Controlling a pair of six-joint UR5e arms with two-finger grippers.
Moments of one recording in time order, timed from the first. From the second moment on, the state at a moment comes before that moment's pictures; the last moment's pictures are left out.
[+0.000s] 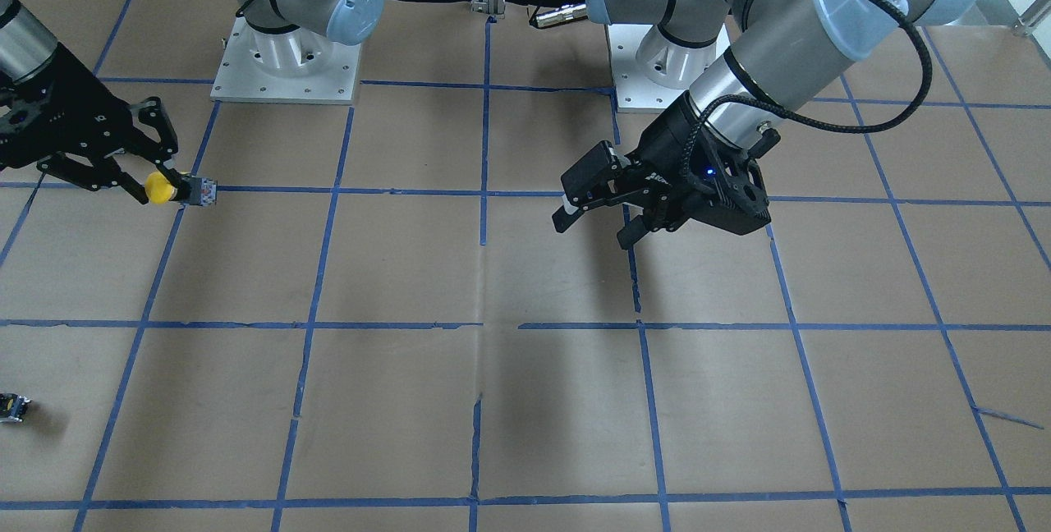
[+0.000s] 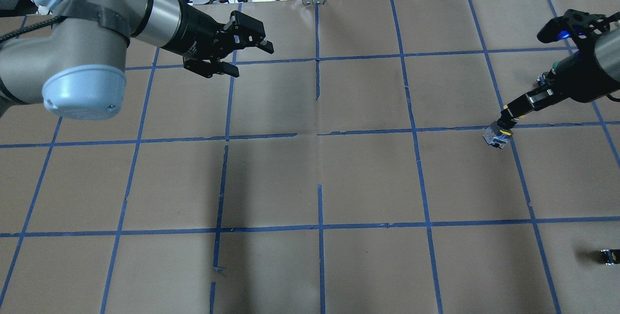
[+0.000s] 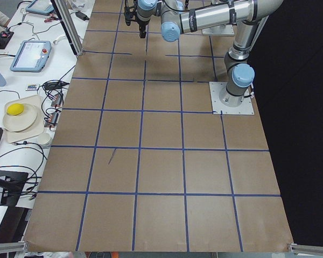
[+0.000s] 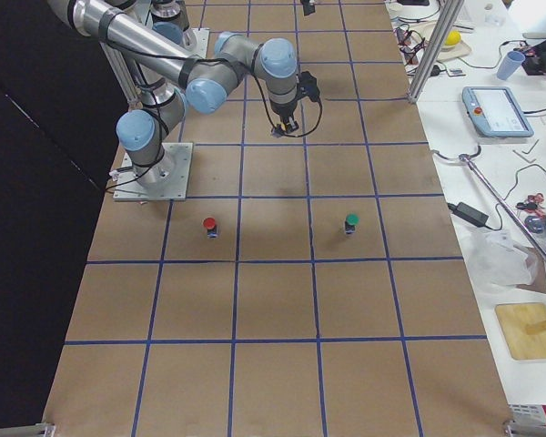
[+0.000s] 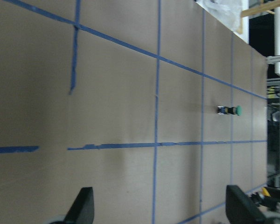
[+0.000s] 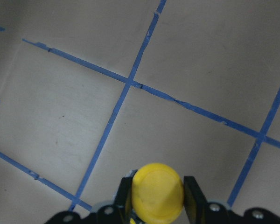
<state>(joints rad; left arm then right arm) -1.55 -1.66 -1.72 -1.14 1.07 -0.19 1.06 -1.69 1.96 -1.83 -1.27 -0.99</state>
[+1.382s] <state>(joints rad) -1.54 -1.62 -1.42 -1.63 1.58 -0.10 0.66 -1.41 1.98 -1.99 -1.14 -2.37</state>
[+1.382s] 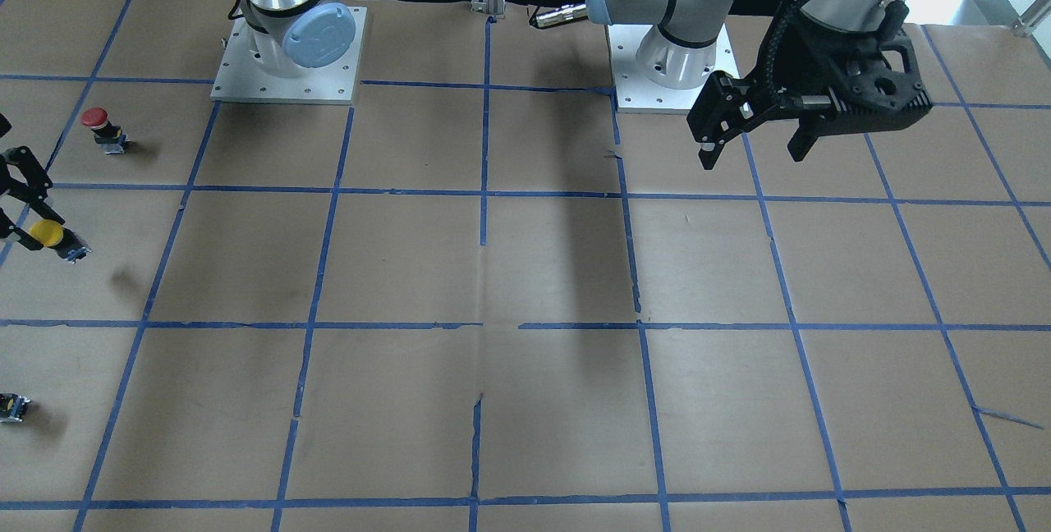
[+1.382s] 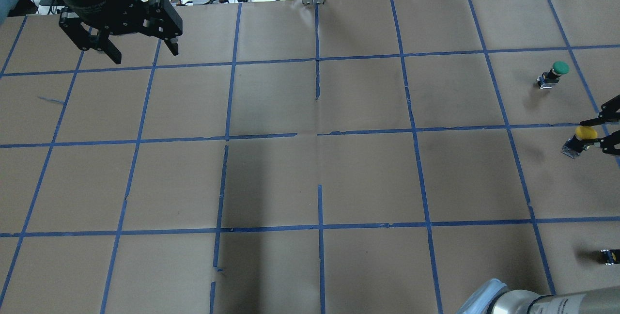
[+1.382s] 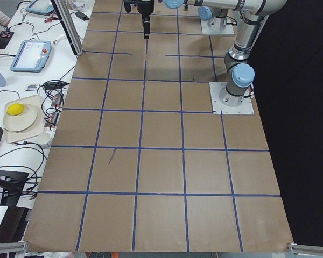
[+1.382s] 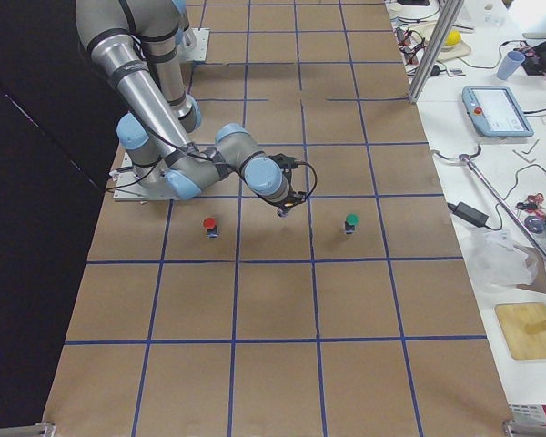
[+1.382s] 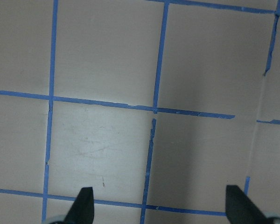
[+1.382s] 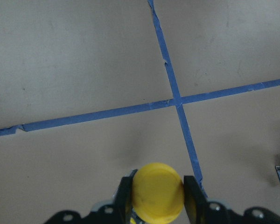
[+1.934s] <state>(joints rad) -1.52 -1.61 -1.43 -1.65 1.56 -0.01 0.58 -1.36 1.99 -1.97 -1.13 -2.60</state>
